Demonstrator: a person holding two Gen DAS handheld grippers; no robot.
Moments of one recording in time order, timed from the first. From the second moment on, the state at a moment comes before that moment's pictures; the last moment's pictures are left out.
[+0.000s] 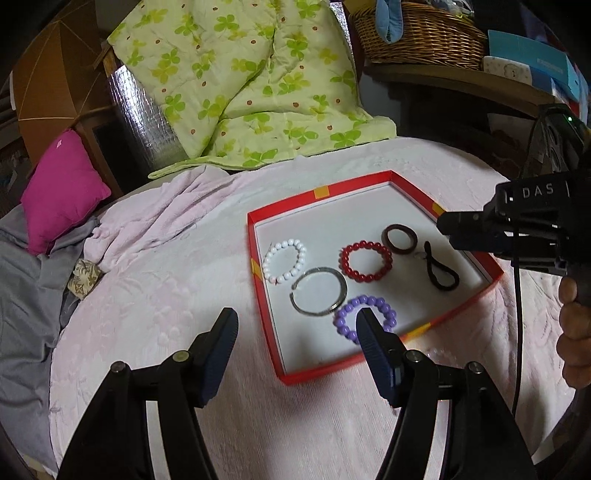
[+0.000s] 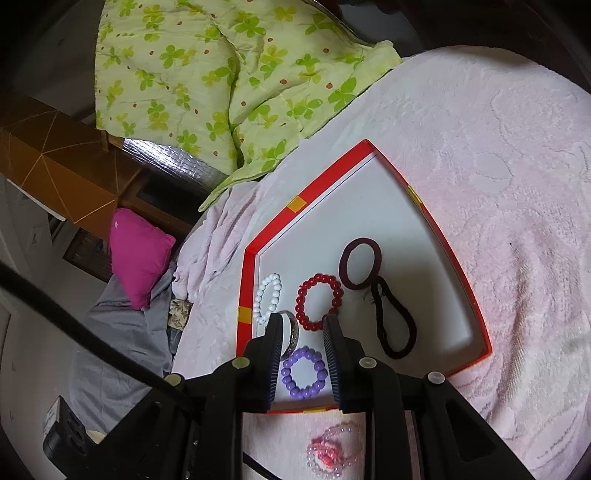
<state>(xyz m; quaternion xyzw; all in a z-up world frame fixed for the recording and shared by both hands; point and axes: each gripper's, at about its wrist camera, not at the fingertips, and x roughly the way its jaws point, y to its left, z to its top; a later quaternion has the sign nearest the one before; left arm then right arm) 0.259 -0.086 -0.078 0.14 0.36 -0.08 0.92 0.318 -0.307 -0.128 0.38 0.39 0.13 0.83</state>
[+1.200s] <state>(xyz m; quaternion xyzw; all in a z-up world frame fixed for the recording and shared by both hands) 0.171 -0.037 -0.095 0.05 0.43 -0.11 0.90 0.243 -0.282 -0.161 0.33 0.49 0.11 0.80</state>
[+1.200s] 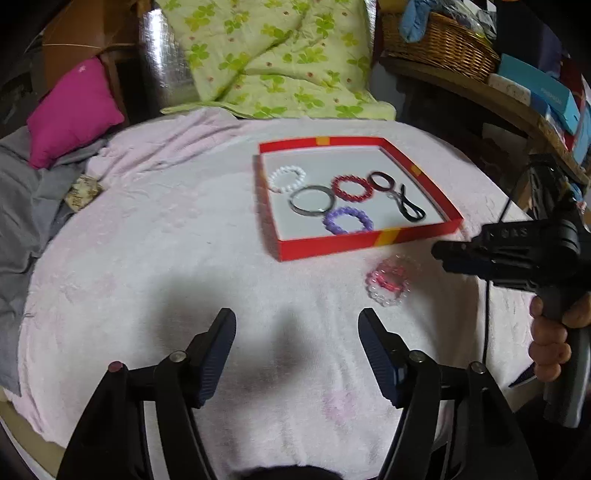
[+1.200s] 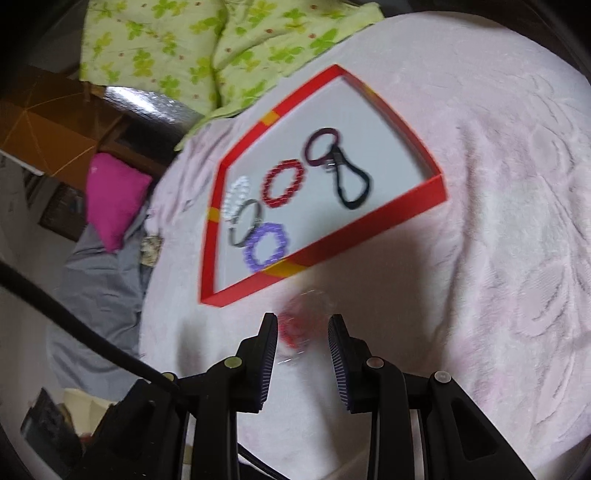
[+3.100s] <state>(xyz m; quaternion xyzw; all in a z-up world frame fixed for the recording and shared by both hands) 0.247 -0.149 -0.161 0.12 0.46 -0.19 0.86 0.277 -0.327 -0.187 0.30 0.51 0.07 0.81</state>
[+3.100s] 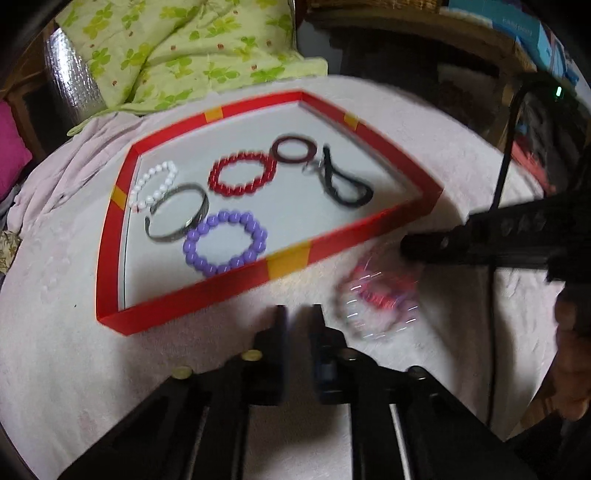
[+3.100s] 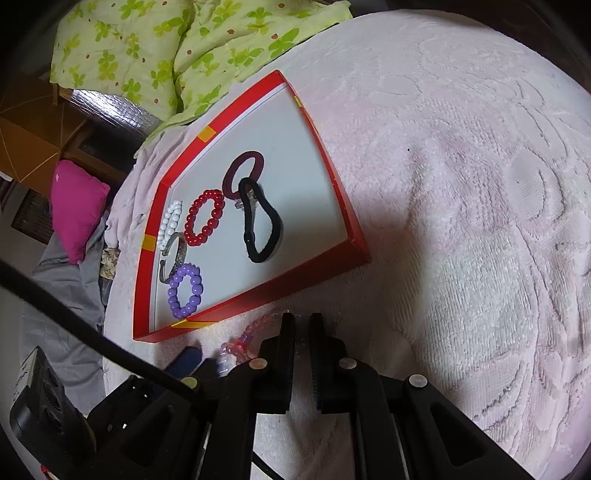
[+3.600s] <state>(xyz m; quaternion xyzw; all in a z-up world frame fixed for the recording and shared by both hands) 0.240 -0.149 -0.147 0.10 0.44 -0.22 0.86 0.279 -0.326 -0.187 0.30 0.51 0.06 0.81</state>
